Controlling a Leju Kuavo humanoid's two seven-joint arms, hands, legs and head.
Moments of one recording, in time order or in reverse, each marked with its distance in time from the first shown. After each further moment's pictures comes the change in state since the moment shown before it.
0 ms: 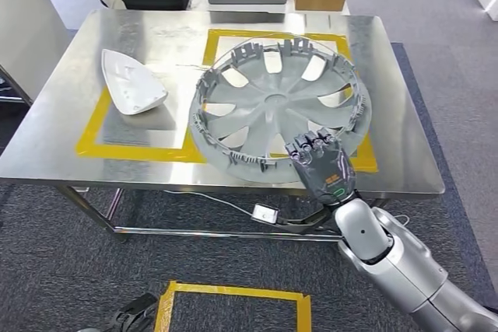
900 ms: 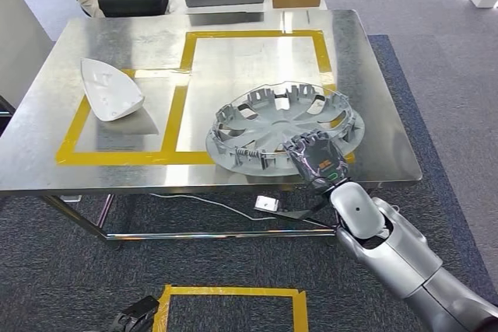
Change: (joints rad) left arm -0.002 -0.001 -0.010 0.001 -0.064 0.050 0.021; right arm -0.037 0.022 -0.023 0.095 -0.206 0.226 -0.145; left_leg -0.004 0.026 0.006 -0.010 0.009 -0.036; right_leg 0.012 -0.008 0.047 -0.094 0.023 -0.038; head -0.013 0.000
